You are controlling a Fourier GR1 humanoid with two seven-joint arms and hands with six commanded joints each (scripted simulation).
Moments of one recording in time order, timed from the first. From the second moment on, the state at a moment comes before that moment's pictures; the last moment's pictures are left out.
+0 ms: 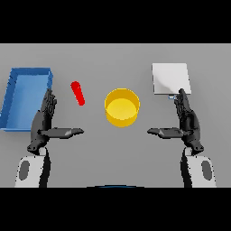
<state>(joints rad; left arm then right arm) 0.00 0.00 0.00 -1.57 0.00 0.00 0.00 0.00 0.00 0.00 -1.57 0.00 0.00 0.00</state>
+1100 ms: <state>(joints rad) -0.01 0.03 -0.10 -1.58 -0.15 0.00 0.06 0.04 -0.09 0.07 -1.65 0.12 0.03 -0.06</state>
